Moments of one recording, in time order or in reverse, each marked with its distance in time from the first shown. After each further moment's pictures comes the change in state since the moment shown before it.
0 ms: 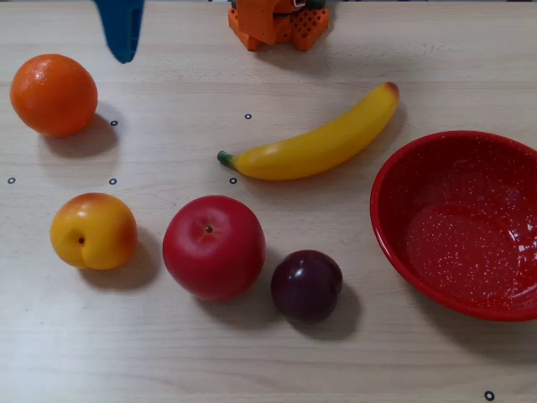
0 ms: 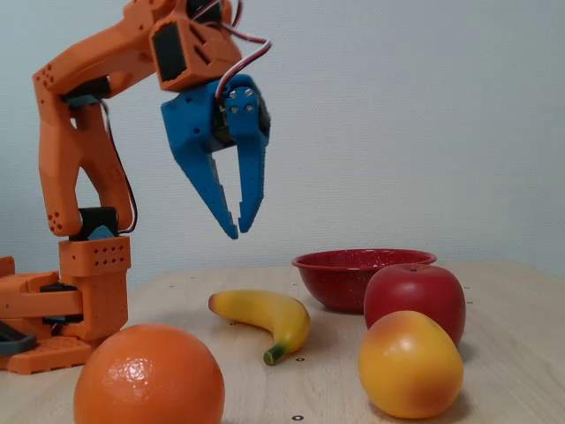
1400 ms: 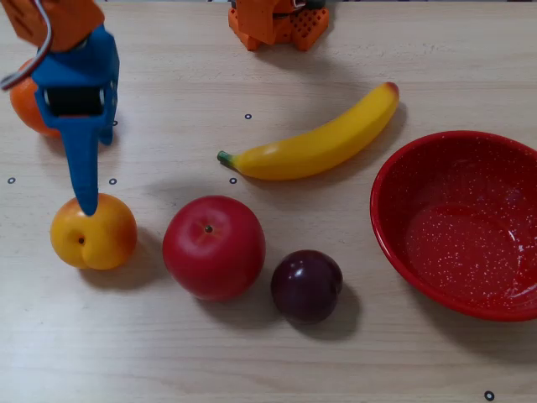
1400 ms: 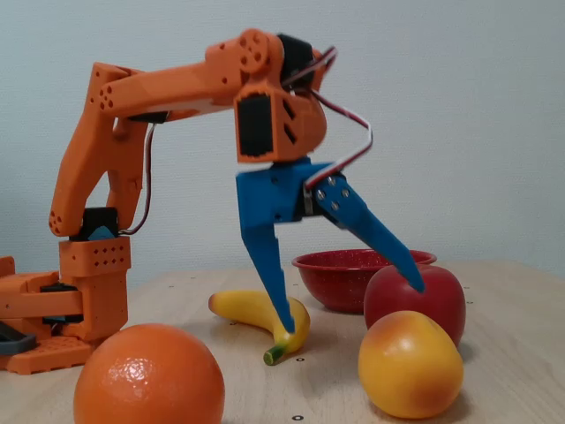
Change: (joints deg) arm 0.0 -36.7 -24.8 -1.5 -11.6
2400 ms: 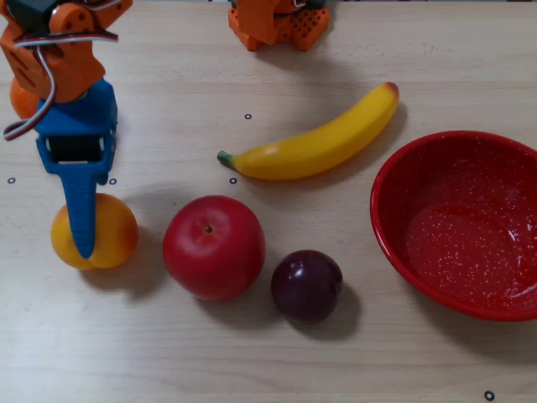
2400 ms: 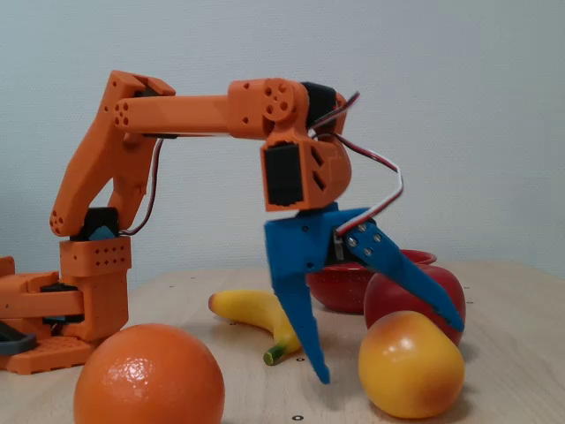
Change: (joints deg) arm -1.8 -8.7 -1.8 -8.8 -0.2
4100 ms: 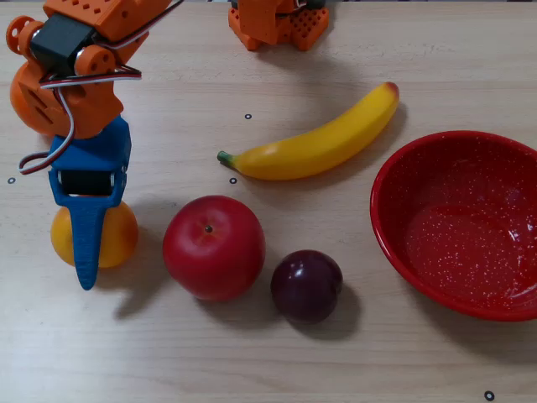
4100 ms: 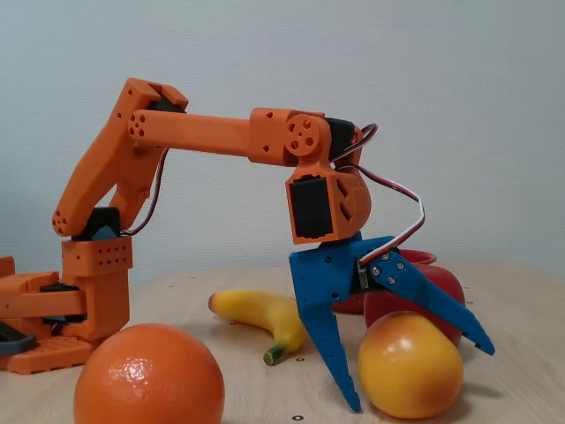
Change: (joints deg) arm -2.0 -4.0 0.0 -7.8 7.1
